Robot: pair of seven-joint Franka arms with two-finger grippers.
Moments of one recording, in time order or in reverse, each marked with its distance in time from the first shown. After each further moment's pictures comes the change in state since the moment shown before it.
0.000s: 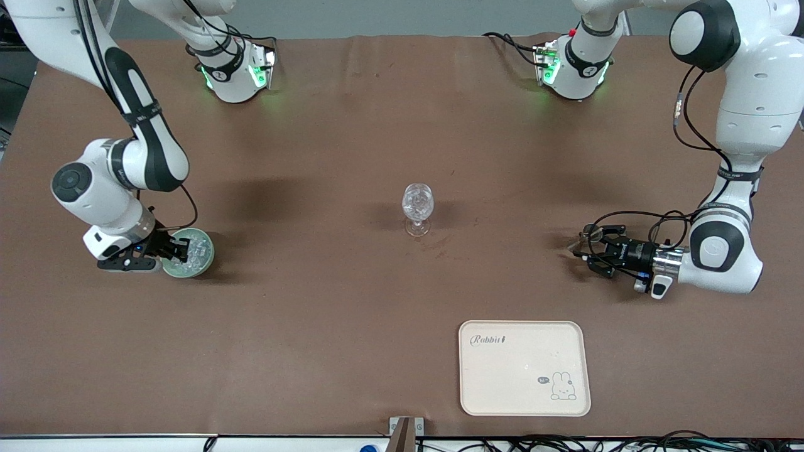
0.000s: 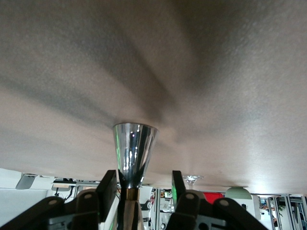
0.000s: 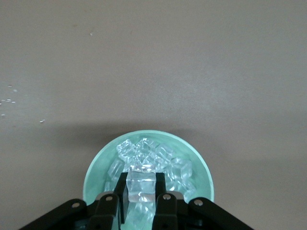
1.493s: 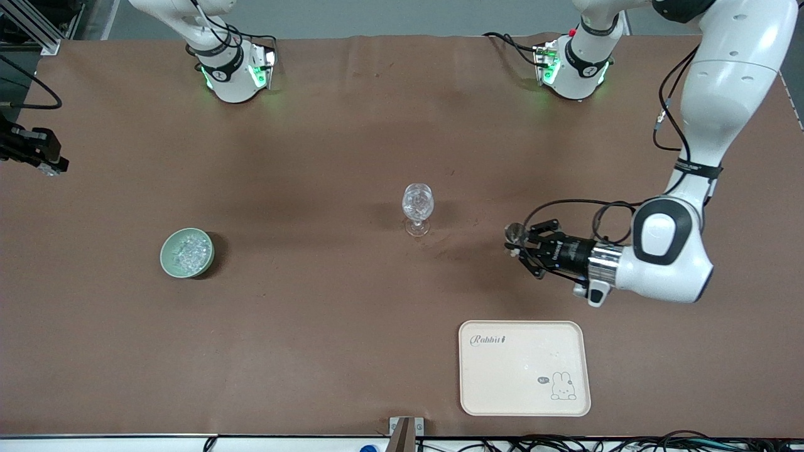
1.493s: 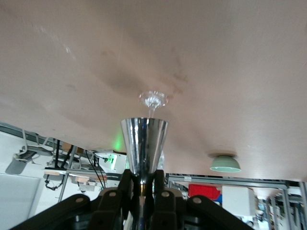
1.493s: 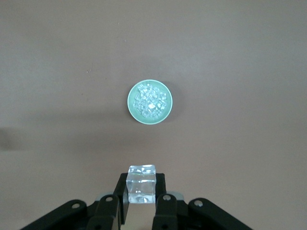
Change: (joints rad) left arm -0.138 -0.171 -0.314 0.049 -0.022 0.123 -0.501; right arm -0.003 -0.278 -0.004 0.668 -0.010 -1.105 0.000
